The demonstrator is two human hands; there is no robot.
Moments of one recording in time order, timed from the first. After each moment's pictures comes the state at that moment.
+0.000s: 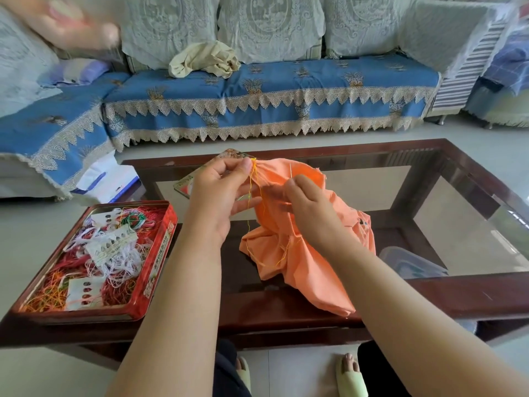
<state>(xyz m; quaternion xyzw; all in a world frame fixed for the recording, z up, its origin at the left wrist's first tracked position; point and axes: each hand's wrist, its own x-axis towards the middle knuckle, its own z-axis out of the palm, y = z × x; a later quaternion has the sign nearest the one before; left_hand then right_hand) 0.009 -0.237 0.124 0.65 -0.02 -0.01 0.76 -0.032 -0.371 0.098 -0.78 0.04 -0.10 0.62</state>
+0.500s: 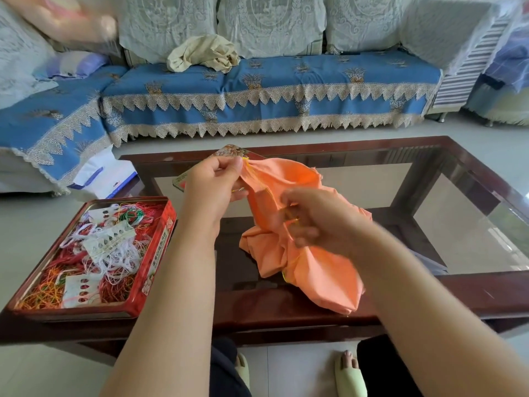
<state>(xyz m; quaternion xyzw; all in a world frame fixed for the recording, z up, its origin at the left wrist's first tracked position) 0.020 -0.229 0.116 0.72 -0.01 0.05 0.69 -0.042 -0.385 0.118 -0.62 0.07 0.18 0.76</state>
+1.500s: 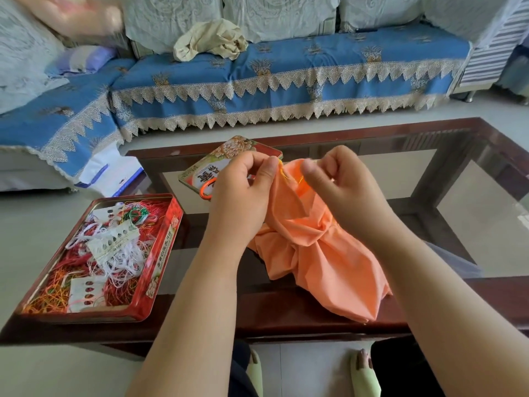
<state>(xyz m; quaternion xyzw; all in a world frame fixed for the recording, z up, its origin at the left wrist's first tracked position) 0.006 -0.253 0.108 0.83 -0.11 0.13 0.54 -0.026 -0.404 0.102 -0.81 -0.02 -0.18 0.56</state>
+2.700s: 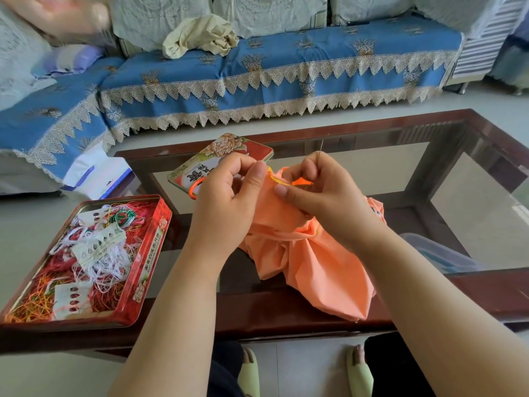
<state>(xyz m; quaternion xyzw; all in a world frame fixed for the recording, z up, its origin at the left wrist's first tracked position) -0.003 -0.252 0.103 0.82 -0.20 0.15 0.51 -0.025 -0.408 0.091 -0.68 -0.08 -0.07 0.72</state>
